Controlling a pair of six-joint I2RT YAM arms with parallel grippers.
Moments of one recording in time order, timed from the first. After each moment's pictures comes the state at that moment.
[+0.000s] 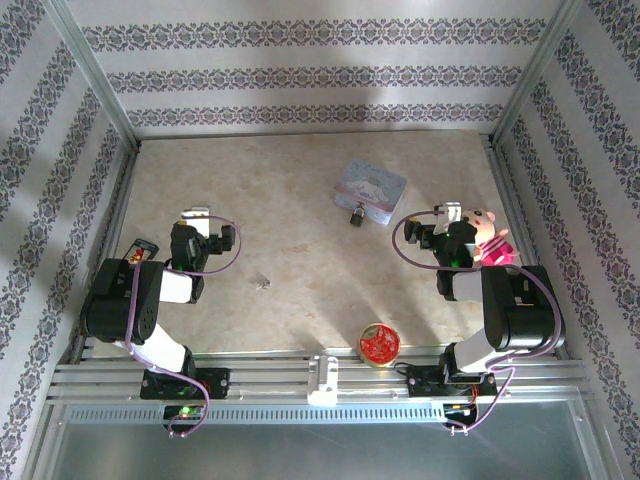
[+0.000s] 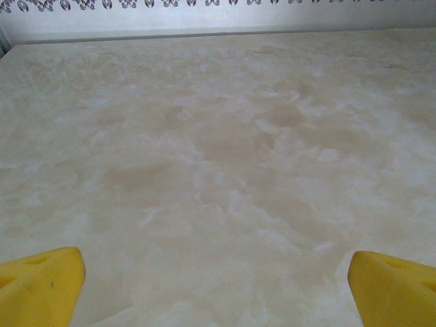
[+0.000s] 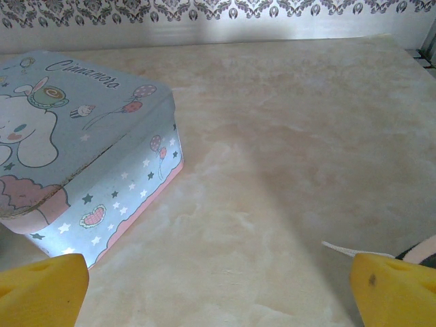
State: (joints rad) left arm 0.00 1.60 0.37 0.88 -0.04 -0.01; right arm -0.03 1.53 0.36 0.82 -0.09 0.04
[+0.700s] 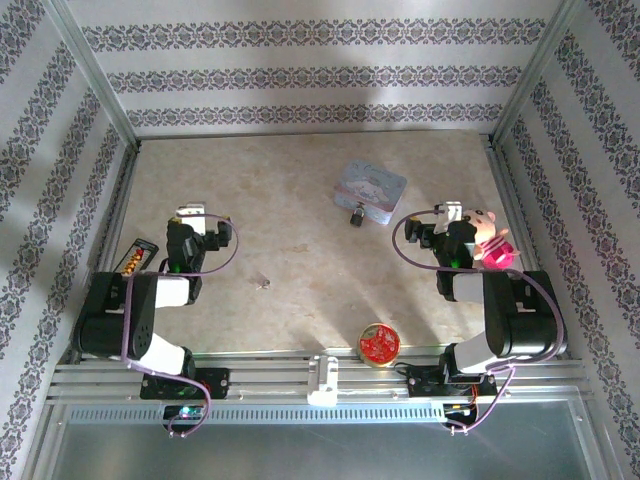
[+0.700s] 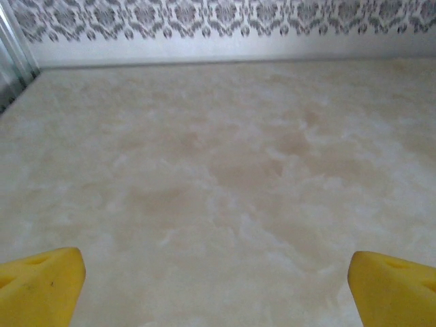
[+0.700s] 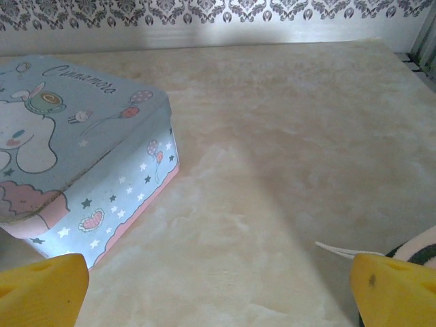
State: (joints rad) left arm 0.00 1.48 0.37 0.83 -0.08 -0.01; right arm -0.02 1.48 0.37 0.78 -0.06 0.05
